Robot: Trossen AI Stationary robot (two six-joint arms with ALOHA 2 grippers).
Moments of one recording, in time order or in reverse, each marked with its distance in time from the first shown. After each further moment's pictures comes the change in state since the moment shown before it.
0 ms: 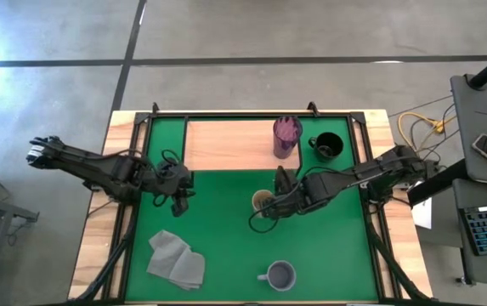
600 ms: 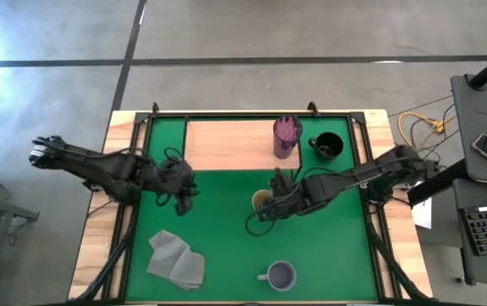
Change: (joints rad) left arm 0.000 0.040 0.083 -0.016 -0.001 -0.015; right arm 0.000 0.003 -0.044 0.154 0.010 -0.090
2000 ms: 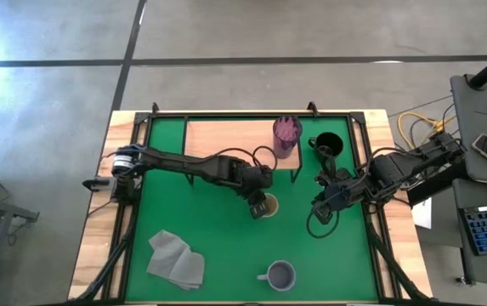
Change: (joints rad) left arm 0.177 0.904 0.738 0.060 0.245 0.164; right arm 0.126 -0.497 -0.168 -0.229 -0.070 -0.315
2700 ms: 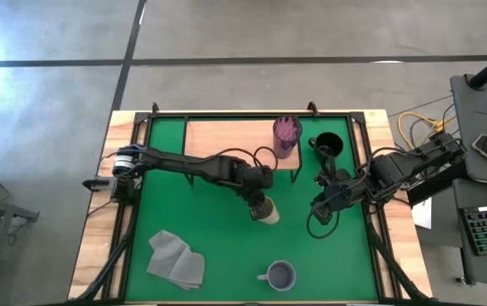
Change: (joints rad) left arm 0.000 0.017 0.009 0.002 0.064 0.007; right arm 0.001 0.000 0.000 0.017 -0.008 -0.006
